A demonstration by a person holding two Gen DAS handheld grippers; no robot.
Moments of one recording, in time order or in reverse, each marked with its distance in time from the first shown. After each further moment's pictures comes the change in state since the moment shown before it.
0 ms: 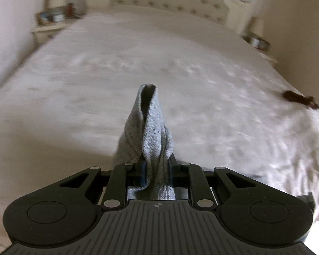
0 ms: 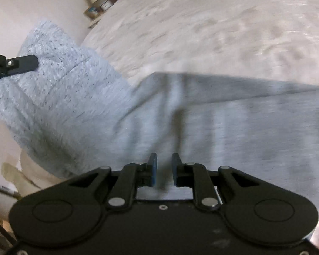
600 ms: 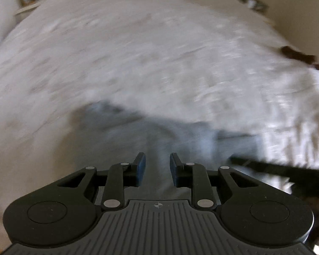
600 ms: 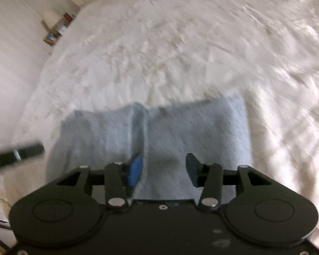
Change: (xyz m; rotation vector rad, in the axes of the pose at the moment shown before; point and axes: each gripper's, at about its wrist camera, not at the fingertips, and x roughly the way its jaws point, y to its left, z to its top) left arm 0.069 -0.054 -0.049 0.027 0.200 0.068; right arm -0.052 -0.138 0.029 0.168 -0.048 -0.089
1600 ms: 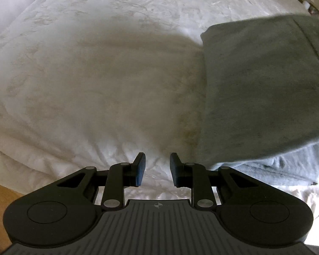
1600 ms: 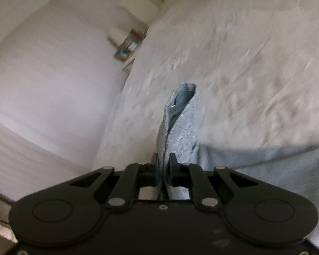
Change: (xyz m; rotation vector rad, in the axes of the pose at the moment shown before) left arm -0.005 0.099 -0.082 -0.189 0.135 0.141; right arm -0.085 0.100 0.054 -0.005 -0.060 0.368
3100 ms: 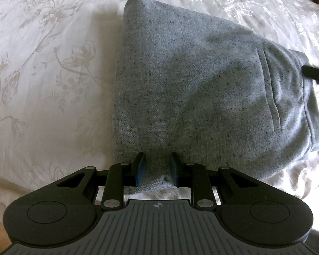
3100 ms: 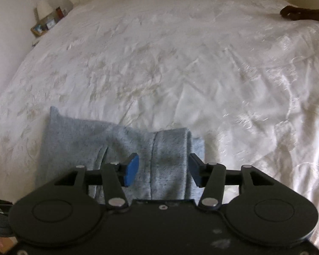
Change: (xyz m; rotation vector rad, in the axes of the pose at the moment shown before) left arm 0.065 -0.114 0.021 0.255 0.188 -0.053; right arm 0.024 -0.094 -0.048 -0.181 0.016 -0.610
